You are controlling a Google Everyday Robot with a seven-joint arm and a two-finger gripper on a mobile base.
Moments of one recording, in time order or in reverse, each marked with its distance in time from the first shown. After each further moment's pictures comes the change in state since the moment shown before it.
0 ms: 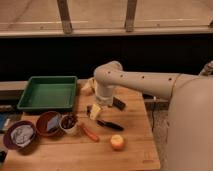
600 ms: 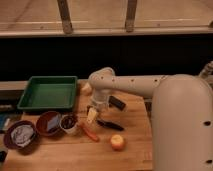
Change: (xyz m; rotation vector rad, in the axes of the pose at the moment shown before) arm 0.000 -0.006 0.043 -0.018 0.046 0.014
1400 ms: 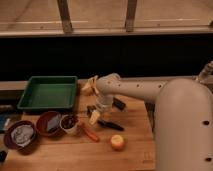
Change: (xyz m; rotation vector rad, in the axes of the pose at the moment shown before) arm -0.002 -0.020 0.029 -0.034 -0.073 0.048
